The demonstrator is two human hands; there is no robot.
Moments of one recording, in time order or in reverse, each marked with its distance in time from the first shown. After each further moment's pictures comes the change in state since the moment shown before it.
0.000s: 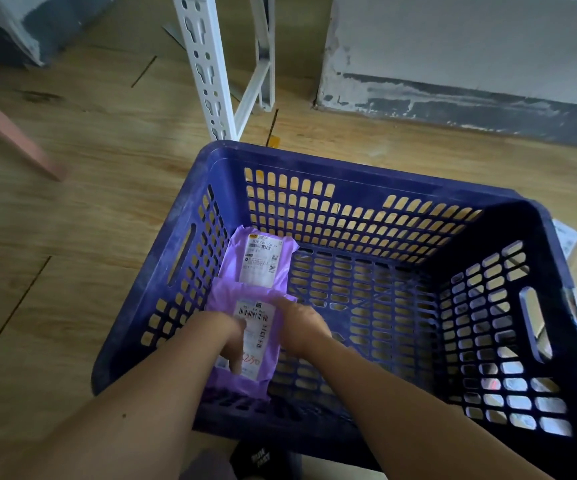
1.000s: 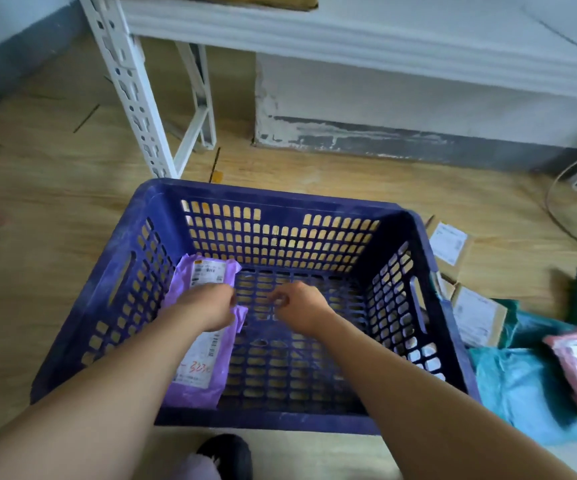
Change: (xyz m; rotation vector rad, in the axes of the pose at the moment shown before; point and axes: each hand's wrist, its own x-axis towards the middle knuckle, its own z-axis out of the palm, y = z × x) left_hand -0.049 0.059 -0.033 -0.056 0.575 0.137; right_hand -0.084 0.051 -0.079 0.232 0.271 0.063
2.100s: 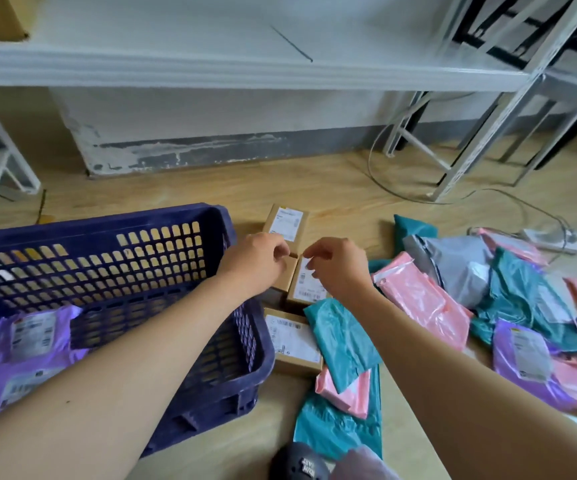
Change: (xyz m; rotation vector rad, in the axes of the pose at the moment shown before) left_hand -0.075 0.316 -0.030 -0.259 0.394 0.662; right_hand -0.177 0.197 -0.149 0.341 0.792 0.278
